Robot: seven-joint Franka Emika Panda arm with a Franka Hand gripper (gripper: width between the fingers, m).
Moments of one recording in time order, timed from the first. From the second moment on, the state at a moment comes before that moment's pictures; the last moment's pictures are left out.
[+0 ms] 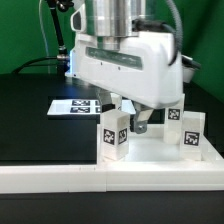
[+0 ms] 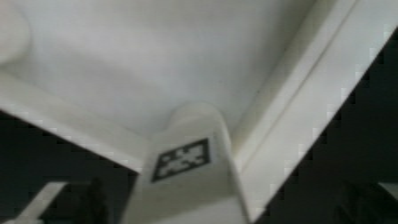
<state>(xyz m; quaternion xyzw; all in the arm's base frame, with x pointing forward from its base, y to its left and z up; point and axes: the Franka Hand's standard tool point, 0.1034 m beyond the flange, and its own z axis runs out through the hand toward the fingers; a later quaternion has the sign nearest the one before) 0.674 0.007 0.082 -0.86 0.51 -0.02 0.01</state>
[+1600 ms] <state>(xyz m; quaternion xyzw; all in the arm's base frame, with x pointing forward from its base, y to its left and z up) 0.679 0.009 0.077 -0.46 0.88 -0.01 0.05</state>
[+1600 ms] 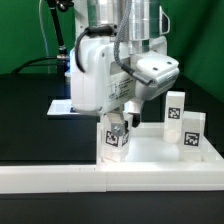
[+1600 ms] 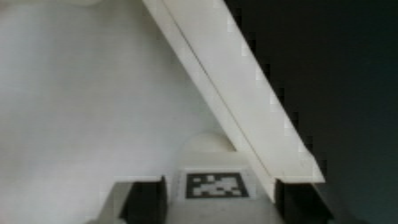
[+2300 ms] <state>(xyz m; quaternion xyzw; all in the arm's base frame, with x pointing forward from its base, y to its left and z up) 0.676 0.011 0.077 -0.64 0.76 -0.03 0.04</state>
